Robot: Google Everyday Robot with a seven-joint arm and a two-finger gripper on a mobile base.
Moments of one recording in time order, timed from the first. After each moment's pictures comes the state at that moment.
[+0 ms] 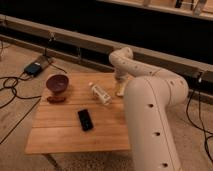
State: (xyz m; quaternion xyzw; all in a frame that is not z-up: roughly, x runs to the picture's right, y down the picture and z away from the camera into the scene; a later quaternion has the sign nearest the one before) arm 0.125 -0.002 0.967 -0.29 0.15 0.28 0.91
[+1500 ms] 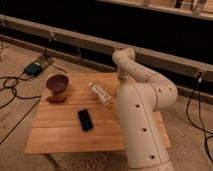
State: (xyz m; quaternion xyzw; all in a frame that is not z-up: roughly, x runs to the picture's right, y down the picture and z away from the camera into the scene) arm 0.142 0.010 0.987 -0.34 0.16 0.26 0.89
